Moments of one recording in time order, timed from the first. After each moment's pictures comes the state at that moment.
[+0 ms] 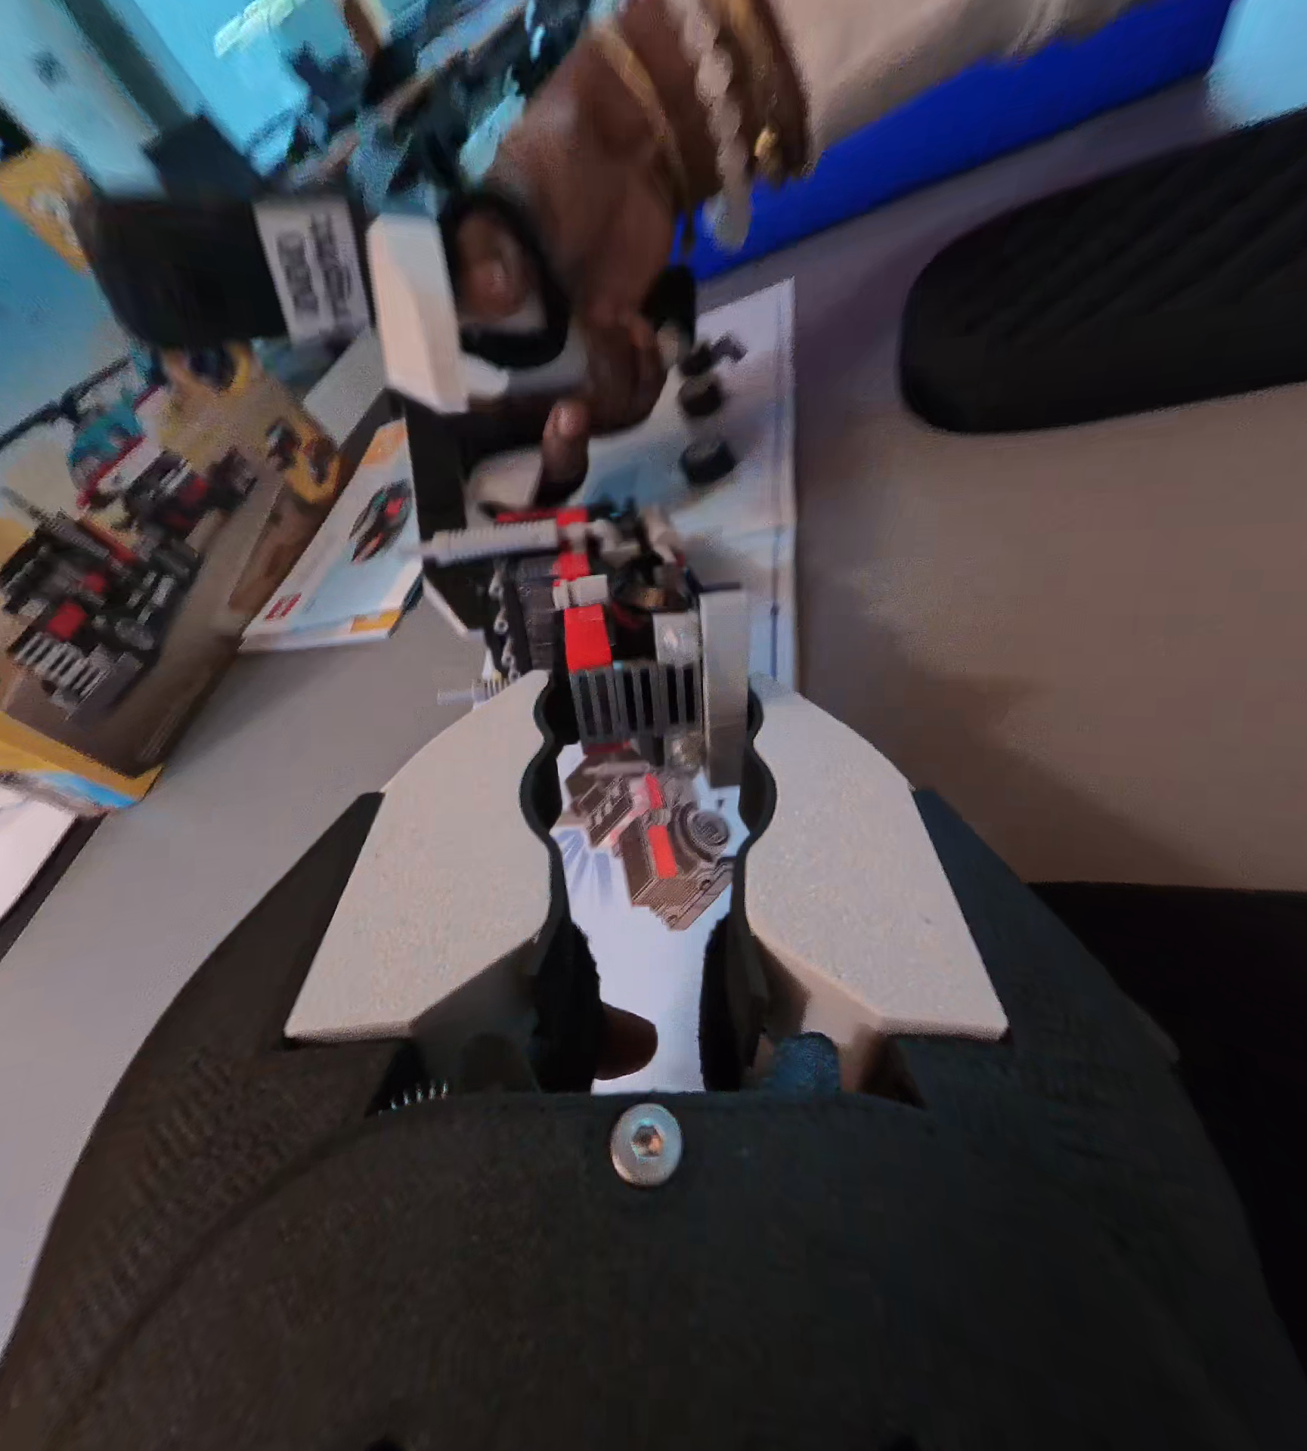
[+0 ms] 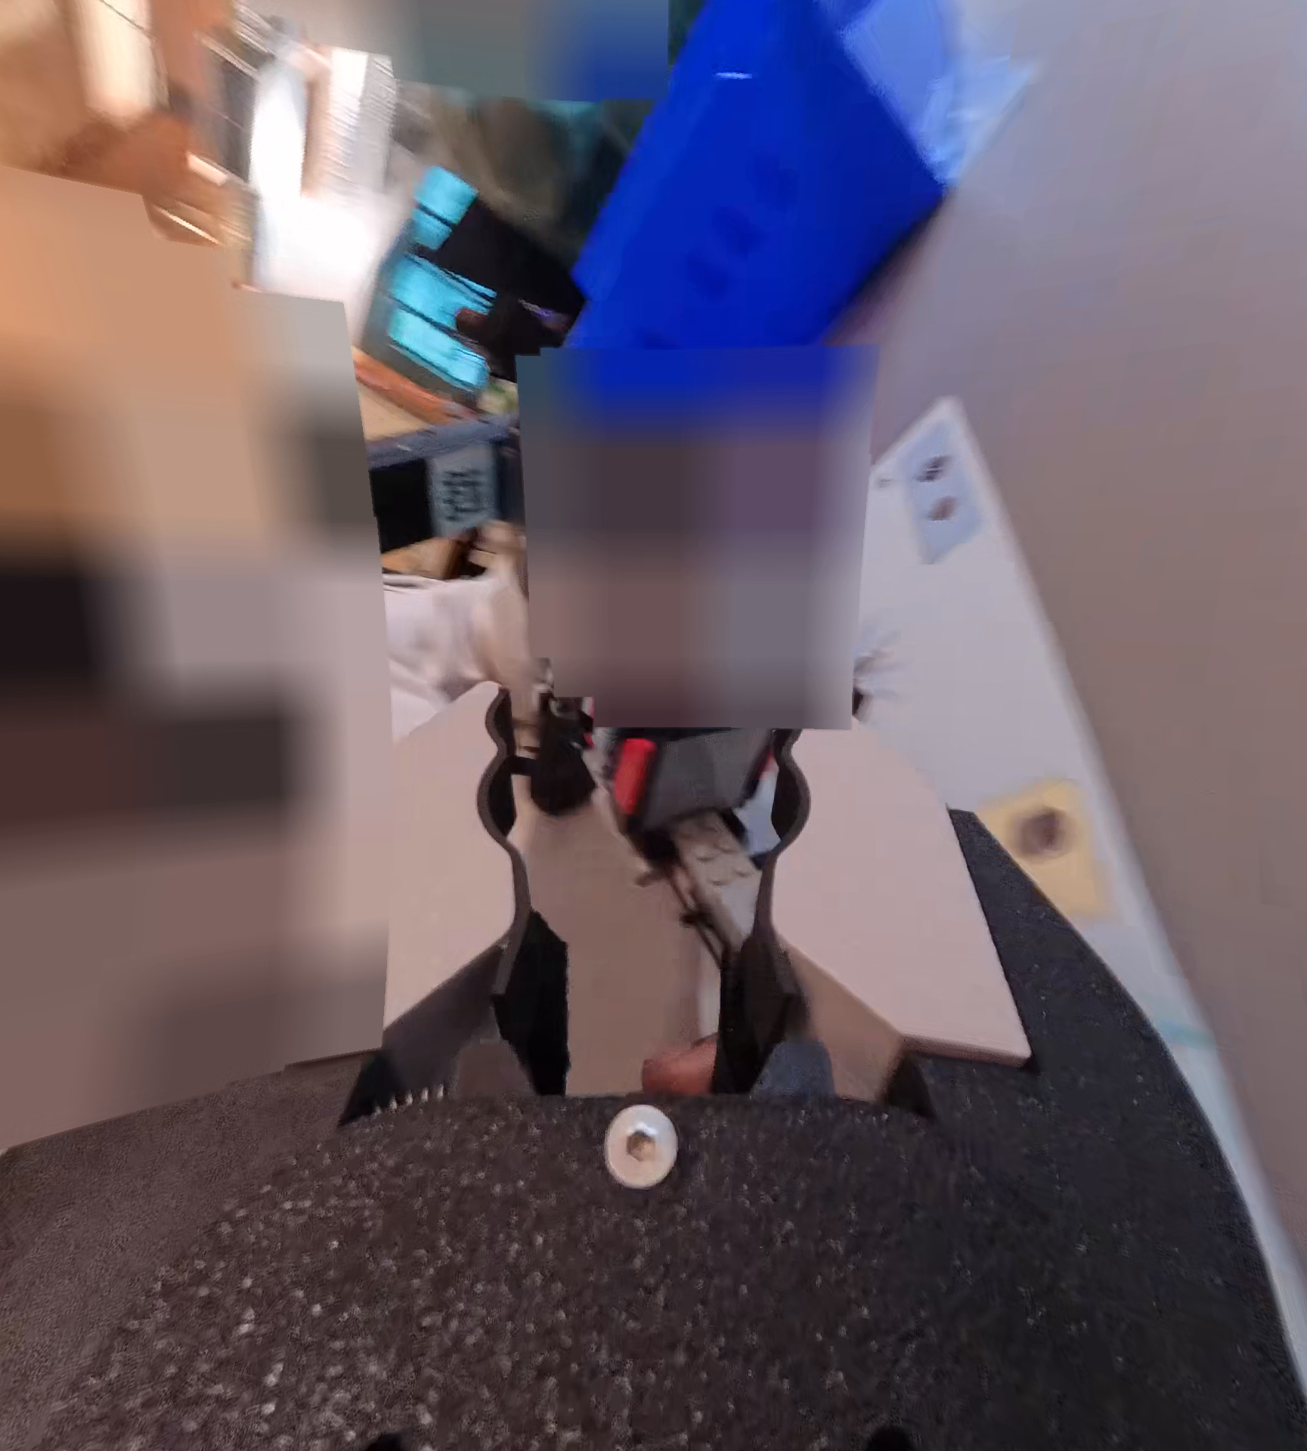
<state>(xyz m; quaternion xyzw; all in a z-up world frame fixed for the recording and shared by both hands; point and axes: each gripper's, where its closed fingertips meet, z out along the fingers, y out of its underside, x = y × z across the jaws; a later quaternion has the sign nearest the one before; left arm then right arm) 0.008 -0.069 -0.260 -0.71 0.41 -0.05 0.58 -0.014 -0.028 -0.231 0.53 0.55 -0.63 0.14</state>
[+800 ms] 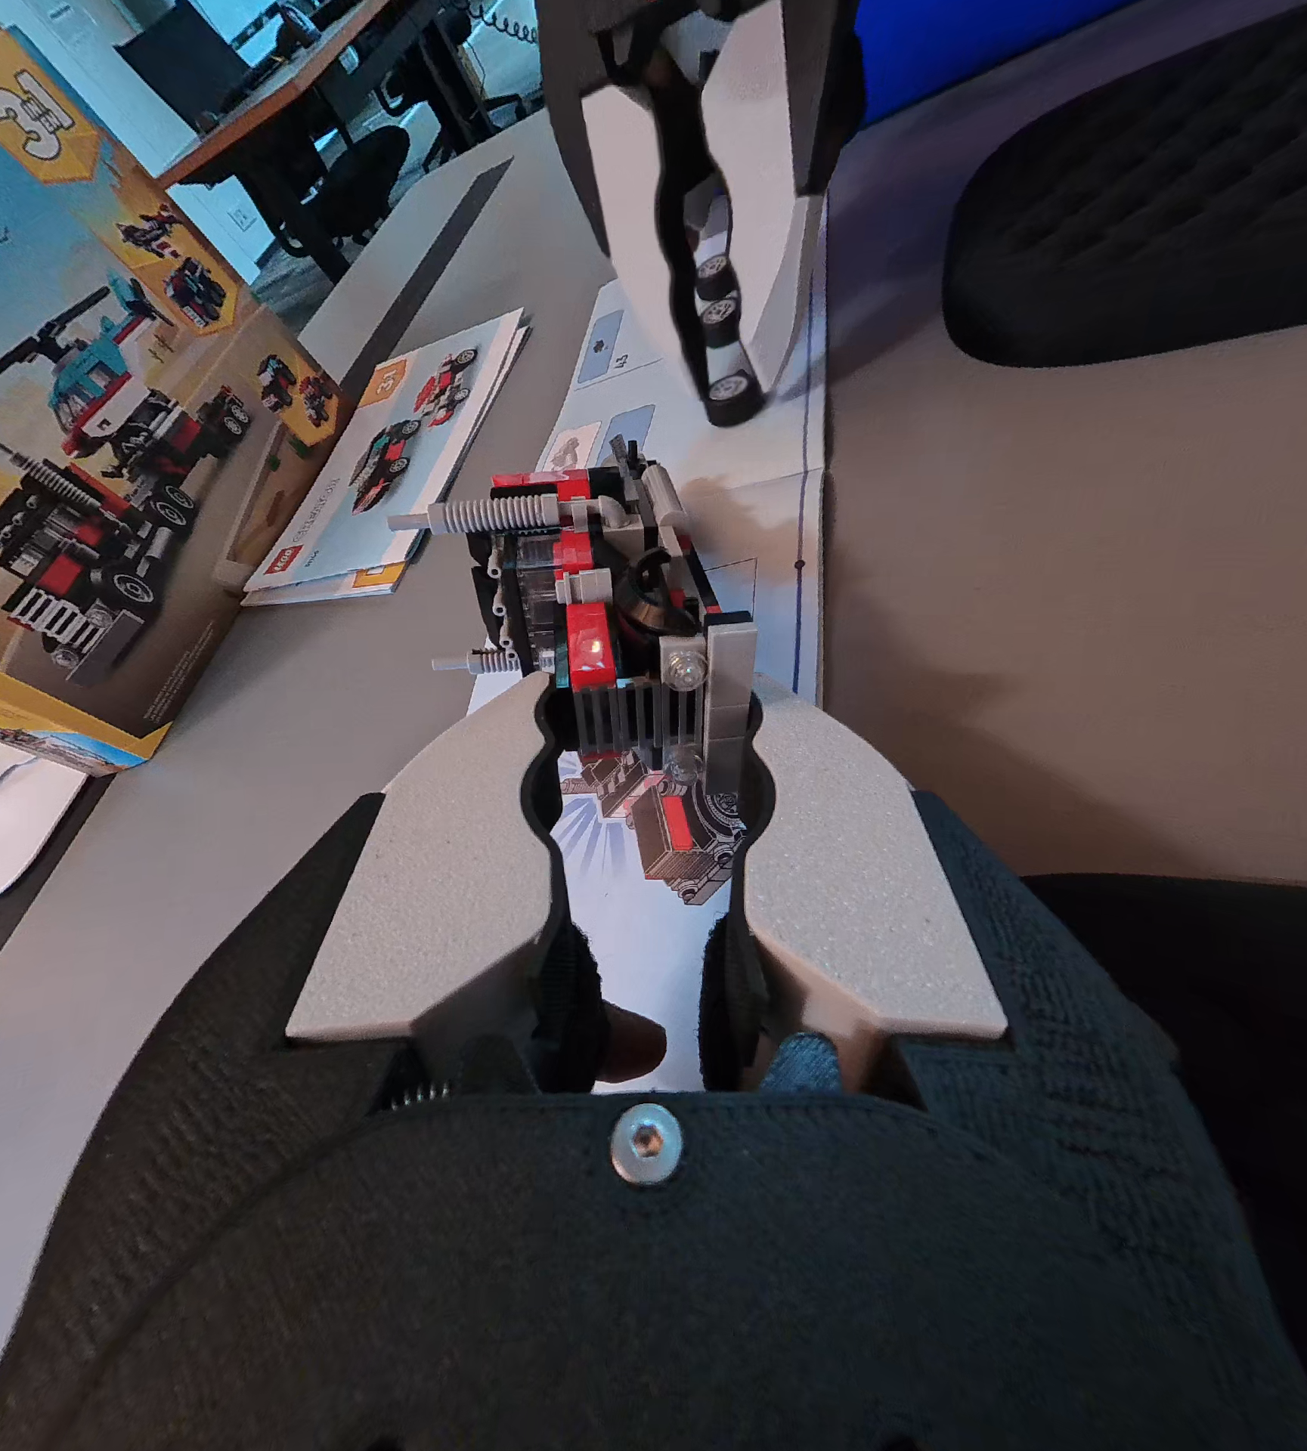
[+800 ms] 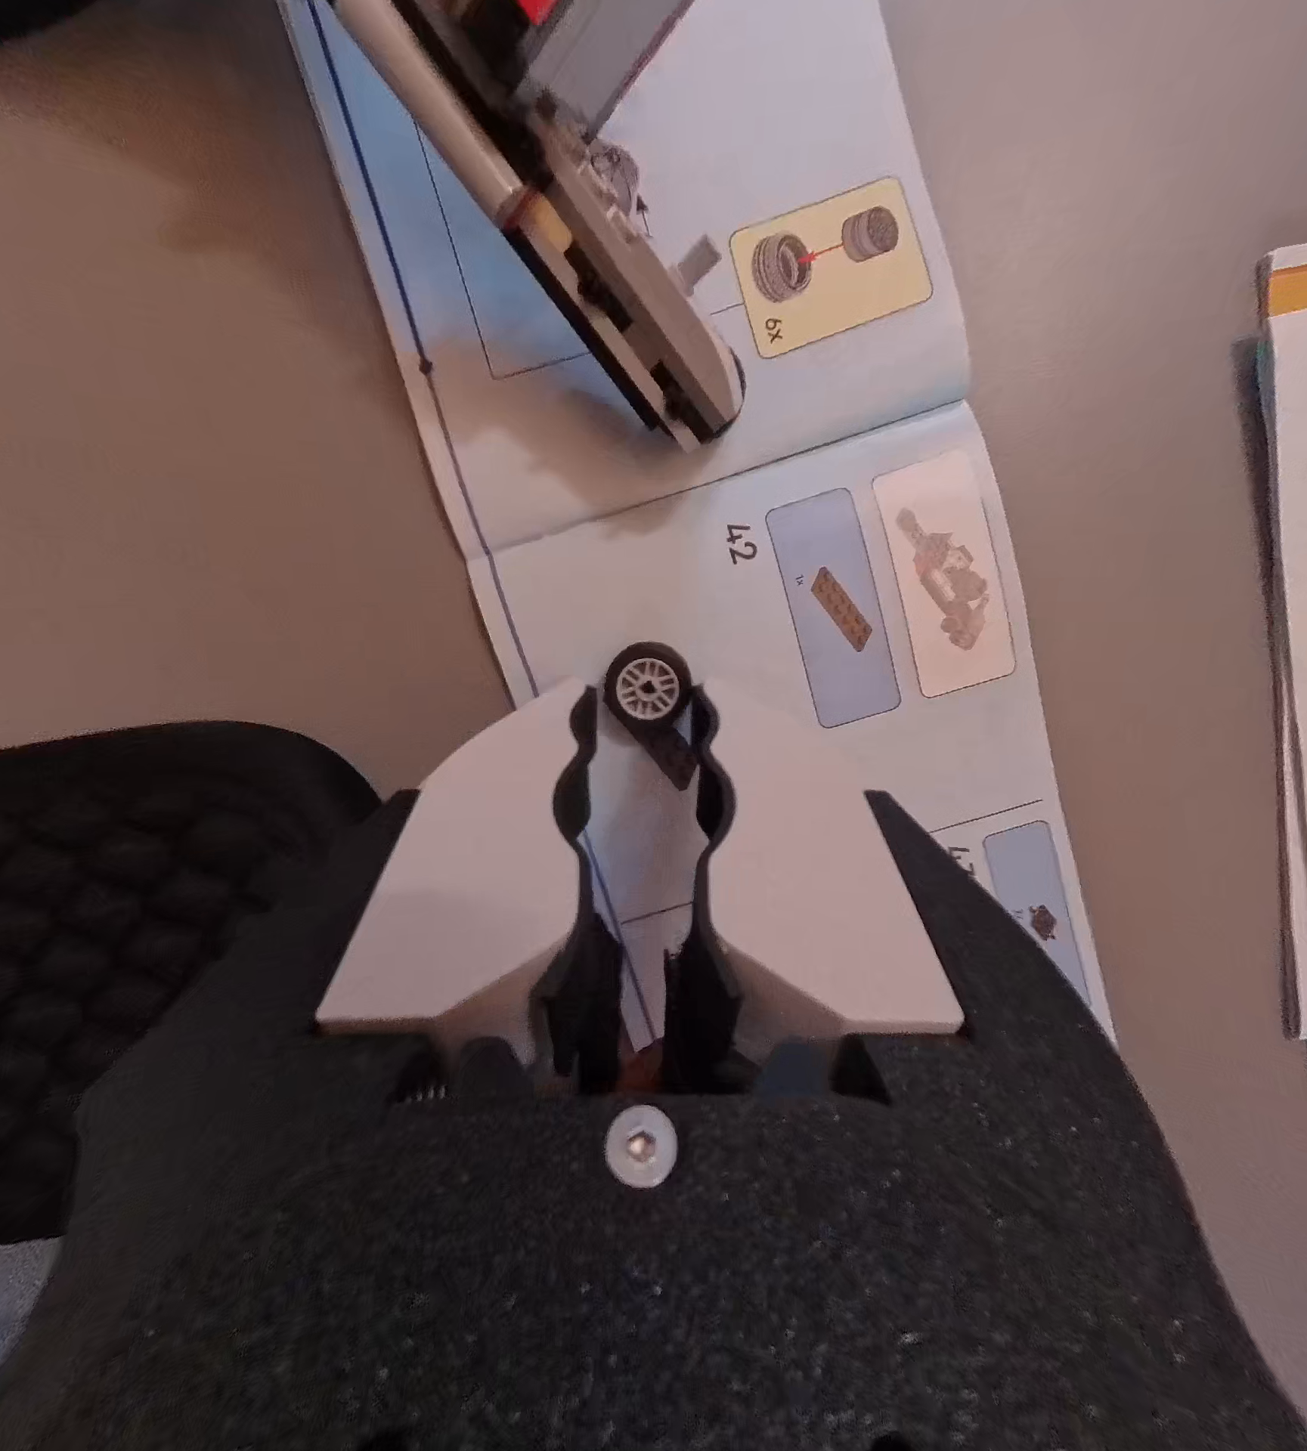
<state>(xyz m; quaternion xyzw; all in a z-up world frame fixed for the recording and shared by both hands) 0.001 -0.063 -0.272 -0.73 0.40 -0.02 0.54 0.103 0.023 -0.302 0.55 0.81 -0.19 -0.12</state>
